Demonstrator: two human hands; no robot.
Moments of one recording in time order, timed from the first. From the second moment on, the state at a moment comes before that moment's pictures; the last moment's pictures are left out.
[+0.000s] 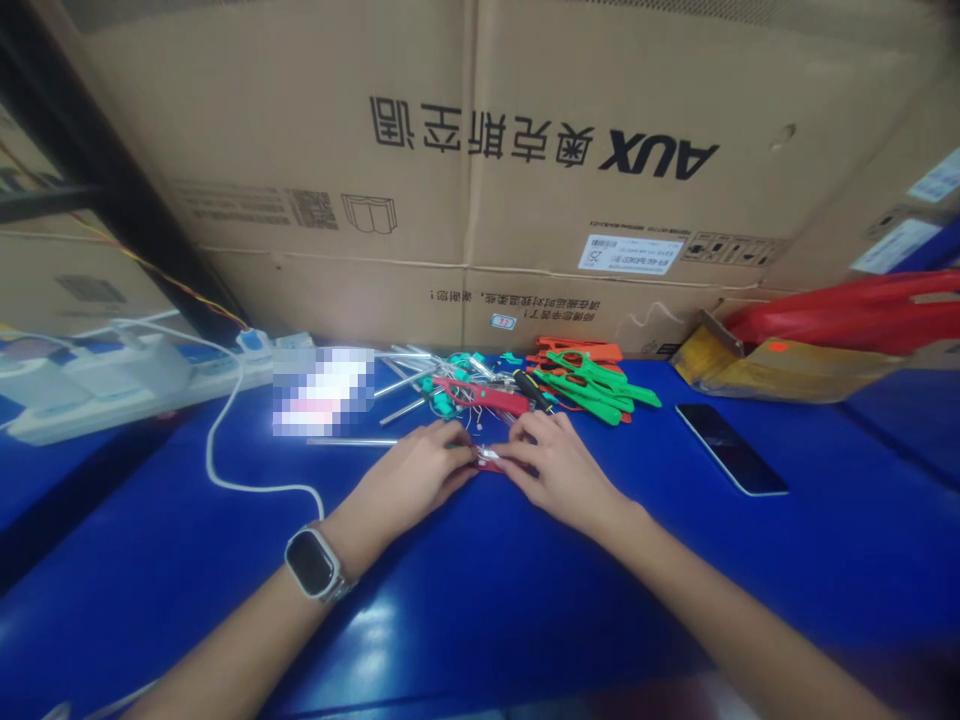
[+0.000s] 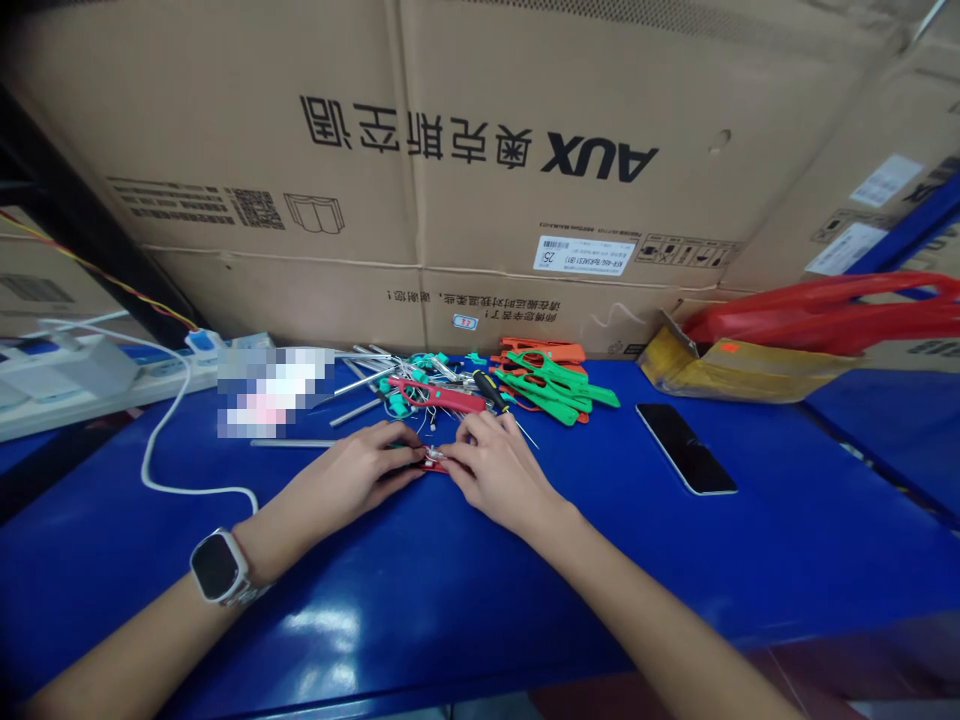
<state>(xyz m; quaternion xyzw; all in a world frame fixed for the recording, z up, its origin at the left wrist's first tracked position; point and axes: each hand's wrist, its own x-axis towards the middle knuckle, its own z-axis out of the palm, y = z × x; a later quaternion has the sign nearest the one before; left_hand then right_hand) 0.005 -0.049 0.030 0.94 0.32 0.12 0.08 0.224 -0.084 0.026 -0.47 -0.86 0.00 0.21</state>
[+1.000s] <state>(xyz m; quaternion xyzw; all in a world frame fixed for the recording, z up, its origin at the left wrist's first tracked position) 0.003 -0.038 0.023 0.94 0.29 0.13 0.09 0.222 -0.087 0.022 -0.48 -0.86 0.03 0.19</state>
